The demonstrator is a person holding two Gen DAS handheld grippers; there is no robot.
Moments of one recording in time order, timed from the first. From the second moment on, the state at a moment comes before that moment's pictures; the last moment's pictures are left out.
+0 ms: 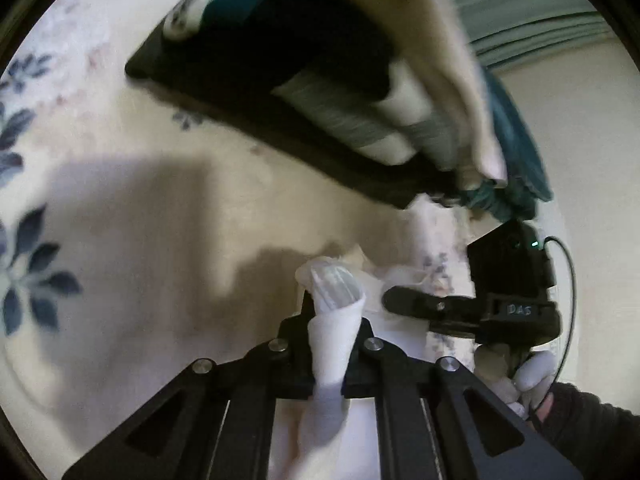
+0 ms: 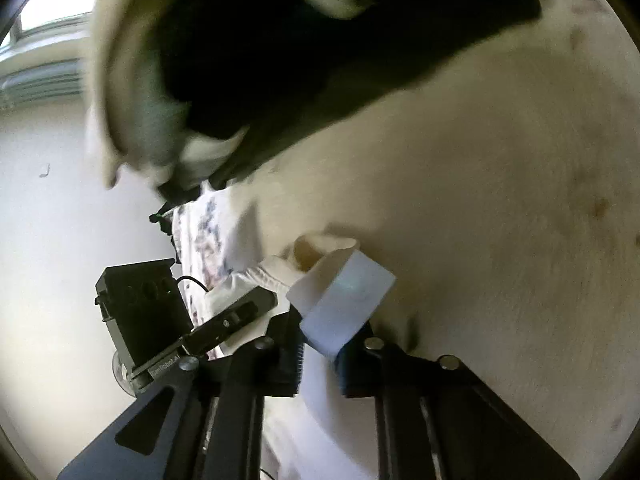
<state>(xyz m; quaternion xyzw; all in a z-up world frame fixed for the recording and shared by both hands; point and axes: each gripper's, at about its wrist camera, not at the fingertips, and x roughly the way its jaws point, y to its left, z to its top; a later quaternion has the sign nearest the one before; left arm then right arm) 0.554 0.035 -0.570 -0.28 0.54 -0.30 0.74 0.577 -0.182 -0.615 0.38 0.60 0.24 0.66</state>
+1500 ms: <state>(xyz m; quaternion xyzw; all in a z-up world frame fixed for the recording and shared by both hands) 0.238 0.065 -0.531 -0.25 0.64 -0.18 0.70 0.233 -0.191 -0.598 0.32 0.71 0.14 0.61</state>
